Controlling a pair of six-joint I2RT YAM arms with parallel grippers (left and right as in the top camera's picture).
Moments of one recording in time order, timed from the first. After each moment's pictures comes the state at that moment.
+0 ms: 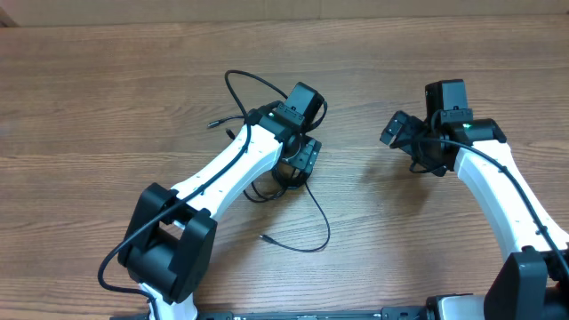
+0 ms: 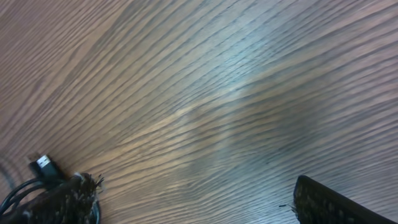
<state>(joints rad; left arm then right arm) -0.60 1.91 1.43 -0.78 -0.09 -0.19 0.07 1.55 1.12 -0.76 -0.06 0.62</state>
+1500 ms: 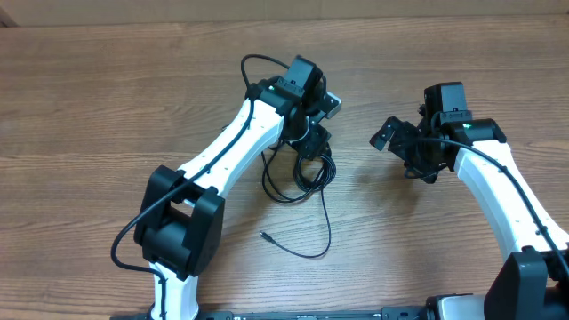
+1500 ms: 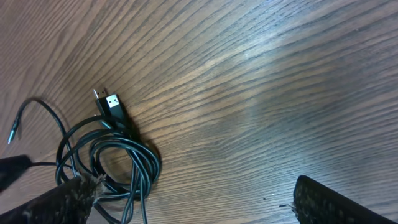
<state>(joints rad) -0.55 2.03 1.65 -0.89 0.25 0.14 0.07 1.55 1.12 -0.82 -0.25 0.62</state>
